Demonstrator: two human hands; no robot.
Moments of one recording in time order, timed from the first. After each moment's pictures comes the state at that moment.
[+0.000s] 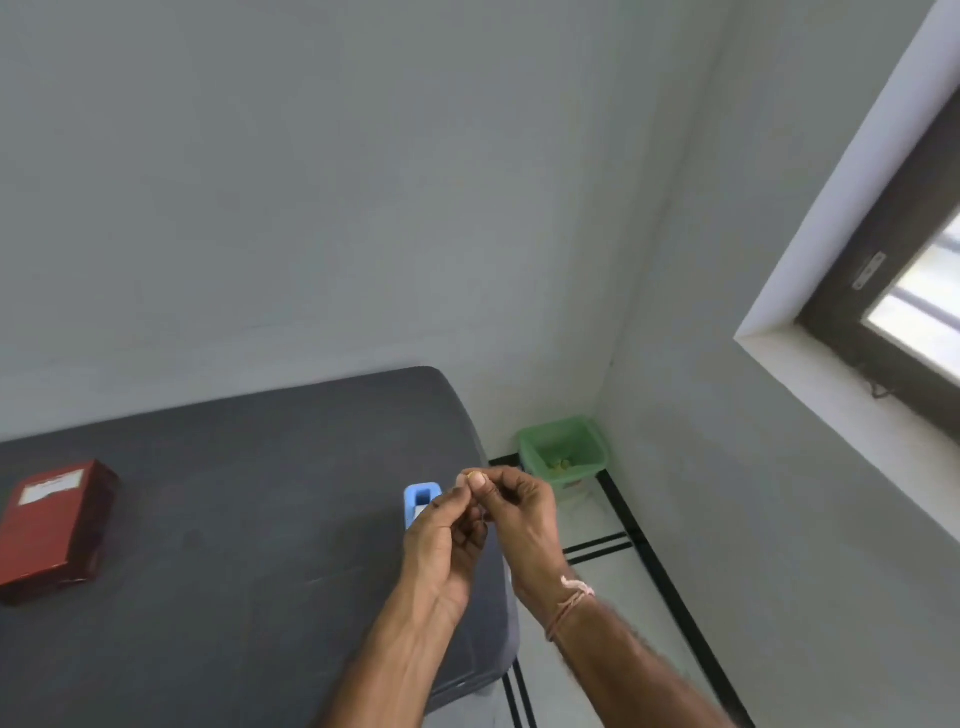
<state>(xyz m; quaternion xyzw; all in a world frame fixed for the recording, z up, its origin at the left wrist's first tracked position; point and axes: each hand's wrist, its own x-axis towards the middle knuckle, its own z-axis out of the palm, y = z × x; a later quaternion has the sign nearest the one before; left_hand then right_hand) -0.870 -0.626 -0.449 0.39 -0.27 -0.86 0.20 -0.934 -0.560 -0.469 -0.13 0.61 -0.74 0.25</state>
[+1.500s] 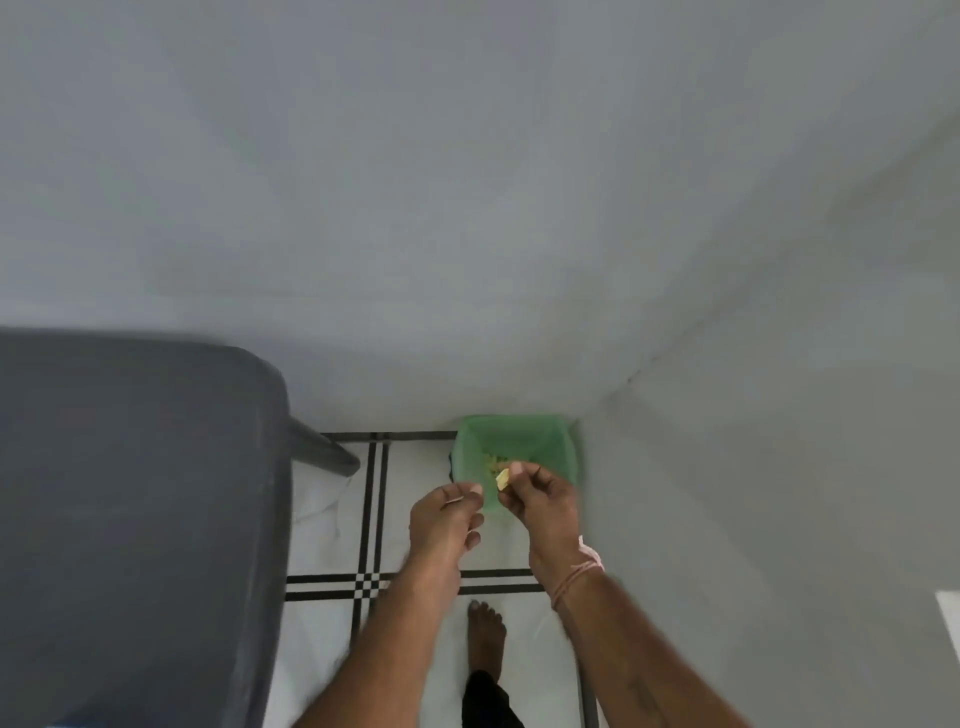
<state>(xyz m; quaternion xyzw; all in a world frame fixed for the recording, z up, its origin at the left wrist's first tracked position) -1.374 -0.687 -0.703 0.60 -0.32 -0.73 0.09 -1.471 -0.616 -0.729 0.09 0.67 -0.64 0.37</state>
